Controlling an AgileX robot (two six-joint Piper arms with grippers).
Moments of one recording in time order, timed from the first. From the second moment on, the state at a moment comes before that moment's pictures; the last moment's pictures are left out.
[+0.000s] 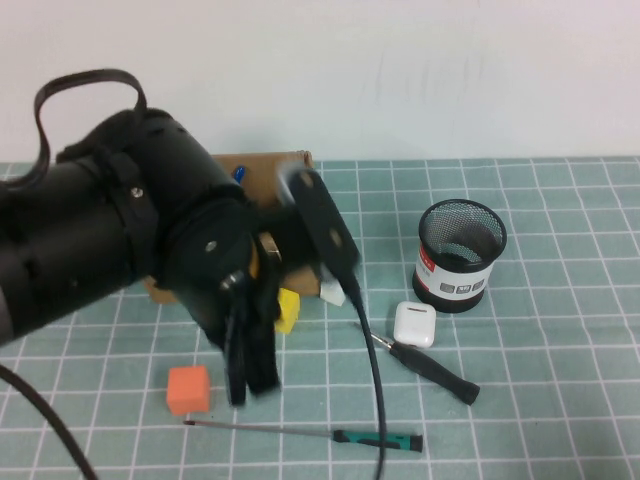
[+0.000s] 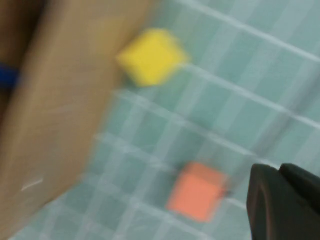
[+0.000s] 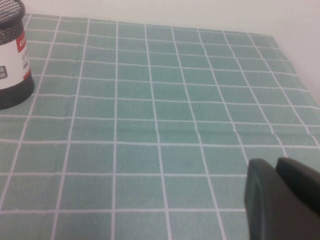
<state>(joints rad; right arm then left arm) -0.09 -0.03 0.03 -0.07 0.33 -0.04 -0.83 1.52 -1.22 0.25 1.03 0.36</state>
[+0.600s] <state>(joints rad) -0.09 -0.03 0.03 -0.07 0.33 -0.04 -0.95 1.60 -1.13 -0.24 0.98 0.95</state>
